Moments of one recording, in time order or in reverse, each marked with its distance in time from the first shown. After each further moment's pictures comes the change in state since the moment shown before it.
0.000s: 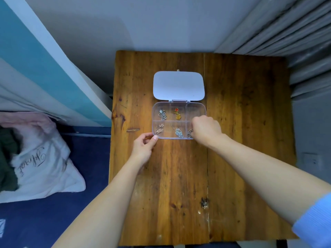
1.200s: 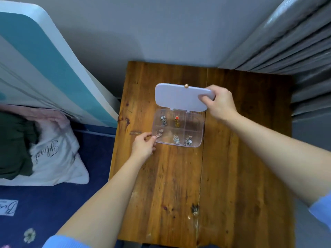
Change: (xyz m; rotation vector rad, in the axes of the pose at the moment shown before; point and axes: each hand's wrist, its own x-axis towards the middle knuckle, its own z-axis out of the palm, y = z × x) left_hand -0.009 0.031 0.009 0.169 0.136 -0.068; right_hand 0.038 0.049 -0.087 0.709 0.369 -0.088
